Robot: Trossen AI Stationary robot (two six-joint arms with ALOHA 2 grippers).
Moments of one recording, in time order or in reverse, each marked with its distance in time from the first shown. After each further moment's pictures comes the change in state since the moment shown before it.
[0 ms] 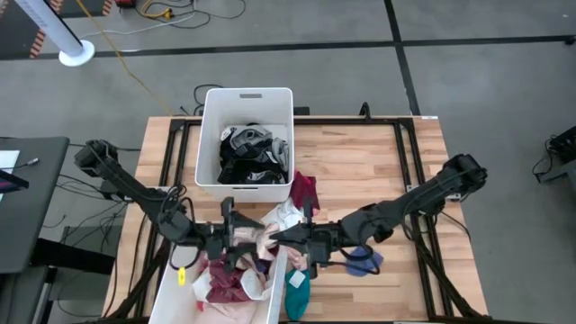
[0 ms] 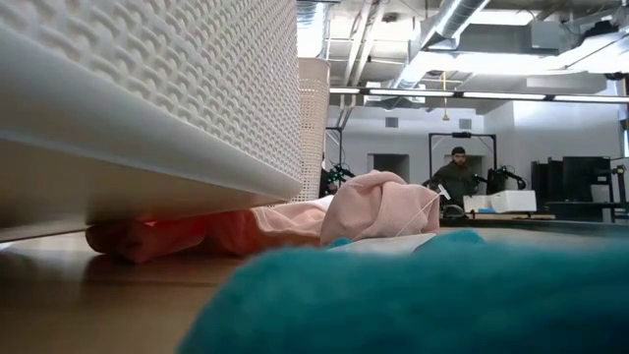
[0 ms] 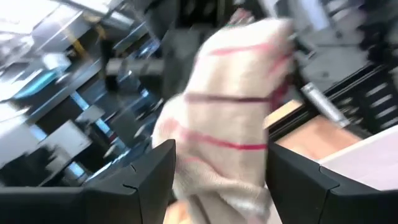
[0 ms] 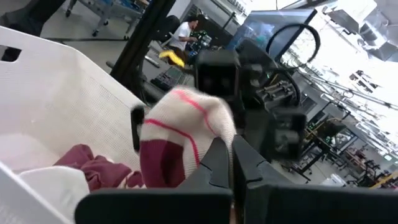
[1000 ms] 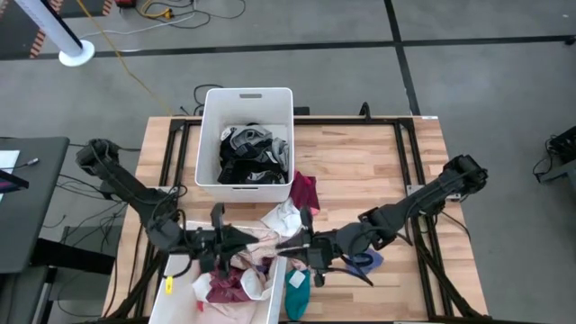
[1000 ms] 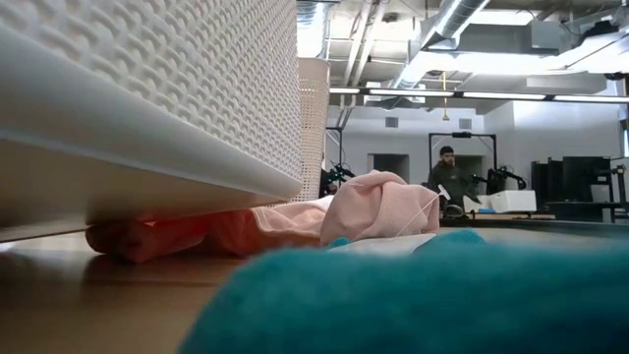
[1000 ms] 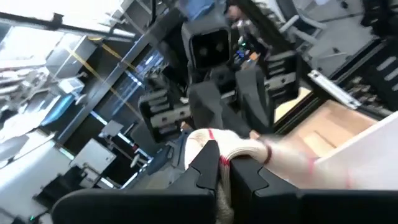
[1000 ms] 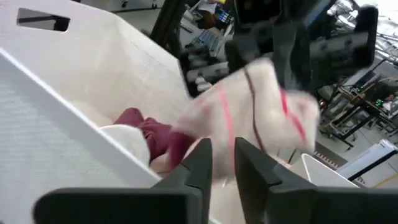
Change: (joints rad) left arm -0.106 0.000 0.077 -0.083 -0.115 0.186; right arm 0.044 0.001 0.018 -0.243 -0.003 0.182
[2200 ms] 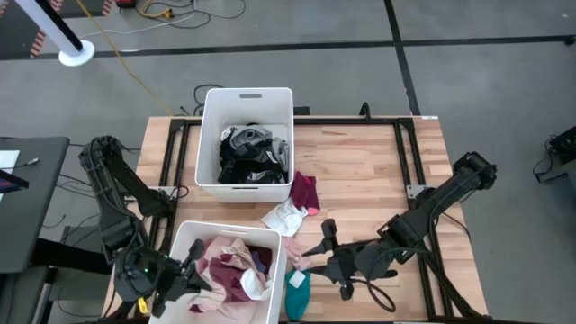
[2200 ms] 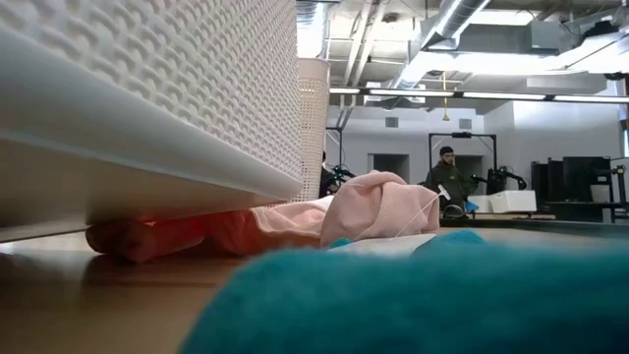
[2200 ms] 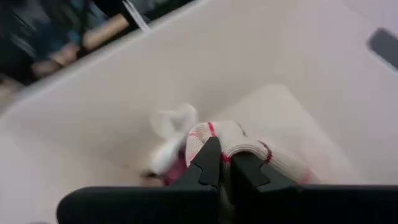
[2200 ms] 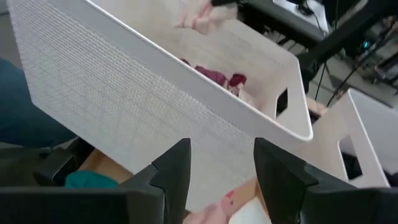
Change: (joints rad) left arm -0.300 -0.001 0.307 -1.051 0.261 -0.954; right arm 0.136 -0.086 0.000 -0.365 0.098 0.295
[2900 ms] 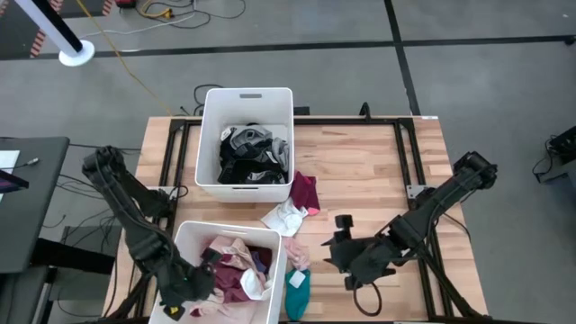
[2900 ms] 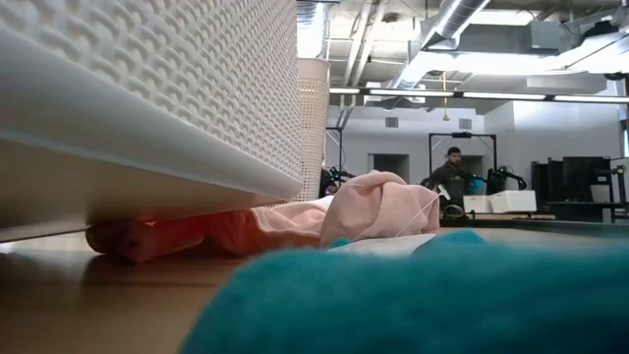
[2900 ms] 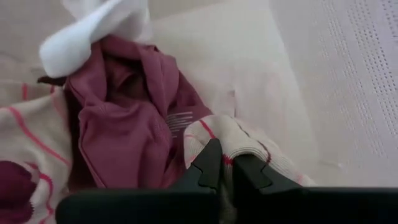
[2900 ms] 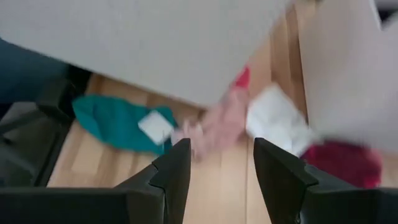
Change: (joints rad) left arm 0.126 0.159 -0.012 -0.122 0.364 -0.307; right arm 0.010 -0.005 -0.001 -0.434 -0.001 0.477
